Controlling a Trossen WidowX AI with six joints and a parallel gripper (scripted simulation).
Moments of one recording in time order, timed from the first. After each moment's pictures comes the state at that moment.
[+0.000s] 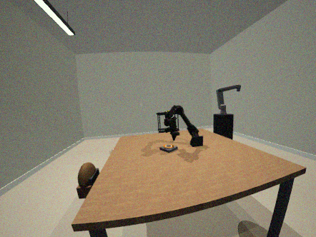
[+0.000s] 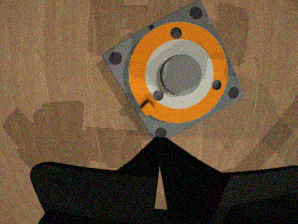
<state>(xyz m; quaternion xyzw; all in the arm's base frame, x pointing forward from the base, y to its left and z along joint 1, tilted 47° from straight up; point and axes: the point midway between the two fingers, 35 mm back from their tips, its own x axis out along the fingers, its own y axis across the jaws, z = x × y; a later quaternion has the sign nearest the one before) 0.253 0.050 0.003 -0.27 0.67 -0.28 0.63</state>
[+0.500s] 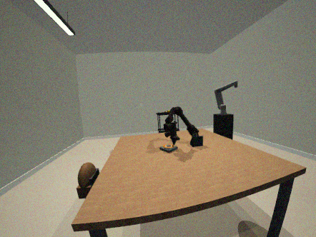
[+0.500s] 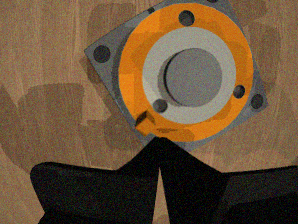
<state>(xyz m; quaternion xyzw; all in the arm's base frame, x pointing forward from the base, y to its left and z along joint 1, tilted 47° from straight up) 0.251 0.019 -0.026 -0.27 0.67 -0.28 0.63</state>
